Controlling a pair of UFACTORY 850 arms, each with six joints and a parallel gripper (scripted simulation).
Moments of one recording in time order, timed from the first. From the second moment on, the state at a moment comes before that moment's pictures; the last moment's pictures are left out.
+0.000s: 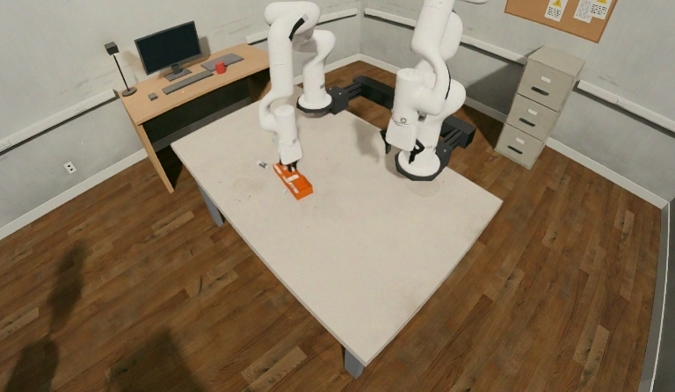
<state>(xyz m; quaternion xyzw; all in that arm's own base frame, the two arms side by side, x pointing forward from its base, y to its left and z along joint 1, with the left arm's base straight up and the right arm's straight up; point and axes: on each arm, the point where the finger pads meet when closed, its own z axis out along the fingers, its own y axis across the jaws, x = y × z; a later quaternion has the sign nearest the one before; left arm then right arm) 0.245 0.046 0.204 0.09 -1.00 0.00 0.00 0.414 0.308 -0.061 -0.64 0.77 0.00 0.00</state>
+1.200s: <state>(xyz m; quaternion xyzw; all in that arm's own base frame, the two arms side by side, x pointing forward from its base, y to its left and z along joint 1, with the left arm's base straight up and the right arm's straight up) 0.245 0.046 0.204 0.09 -1.00 0.00 0.00 0.414 0.308 -0.101 -0.64 0.77 0.00 0.00</state>
